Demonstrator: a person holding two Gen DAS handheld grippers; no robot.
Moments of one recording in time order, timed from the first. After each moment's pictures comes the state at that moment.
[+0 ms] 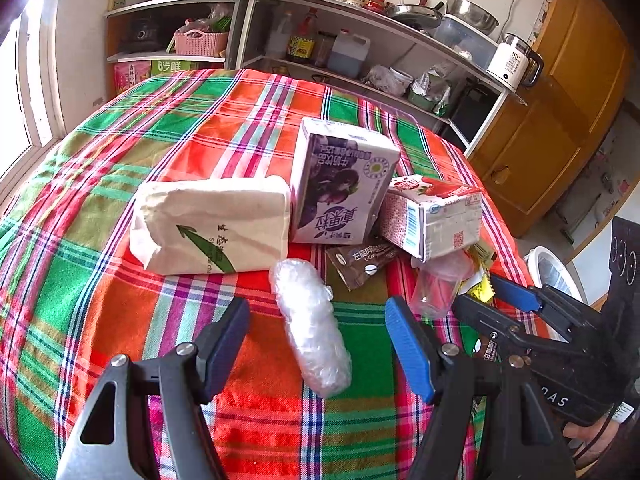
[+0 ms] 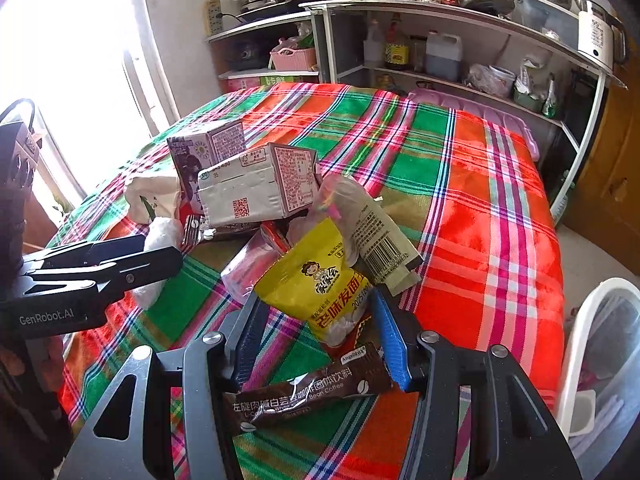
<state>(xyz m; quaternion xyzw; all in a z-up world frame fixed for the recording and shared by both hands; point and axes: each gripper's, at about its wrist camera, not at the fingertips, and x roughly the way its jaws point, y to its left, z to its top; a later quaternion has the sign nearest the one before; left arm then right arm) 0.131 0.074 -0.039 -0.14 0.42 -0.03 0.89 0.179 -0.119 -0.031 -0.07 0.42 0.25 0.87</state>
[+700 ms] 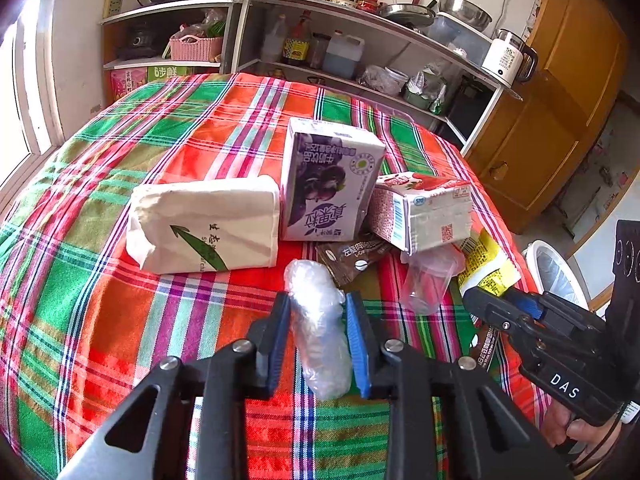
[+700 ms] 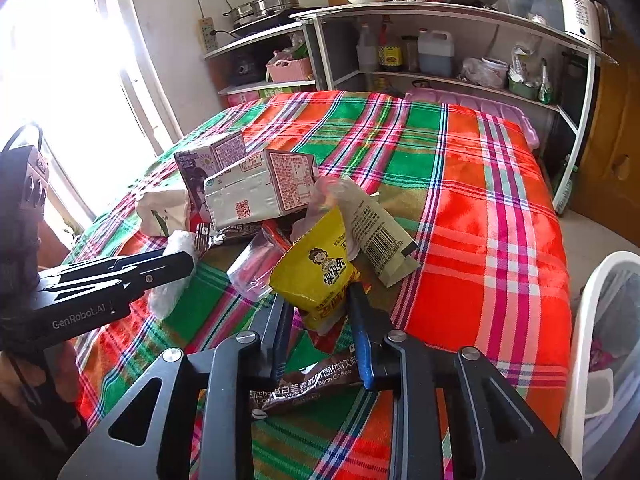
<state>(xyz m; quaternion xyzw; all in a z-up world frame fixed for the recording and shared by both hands) 0.126 0.068 -0.035 -0.13 0.42 -0.04 0.90 0.170 -0.130 -0.027 -0.02 0.42 0.26 0.87</state>
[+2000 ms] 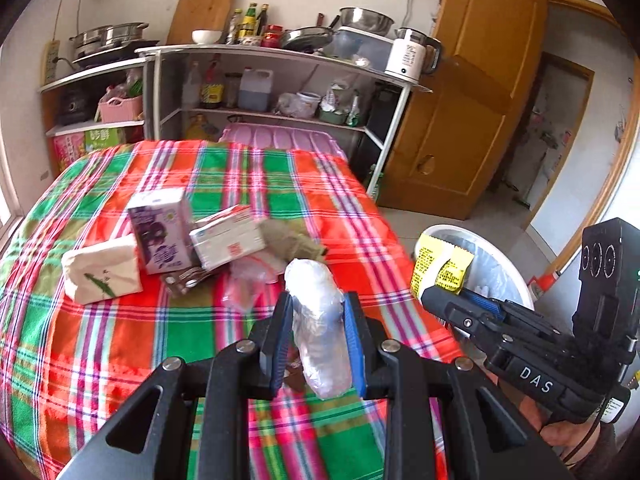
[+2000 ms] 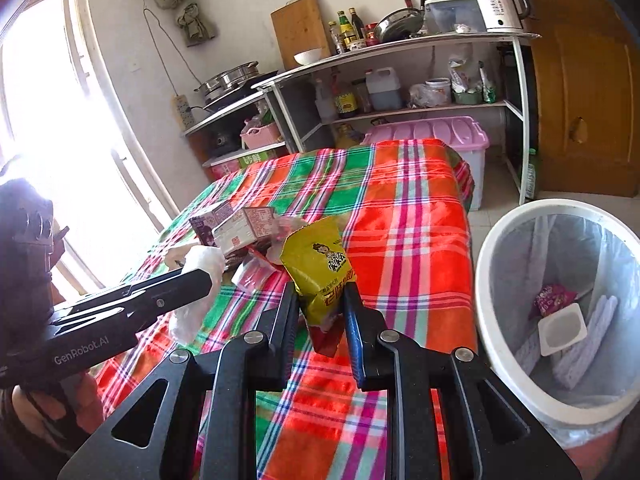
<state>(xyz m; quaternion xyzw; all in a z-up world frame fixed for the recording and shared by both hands) 0.087 -0.033 0.030 -0.07 0.35 -0.14 0.92 0.101 -0.225 0.017 0.09 0.35 0.21 0.91</state>
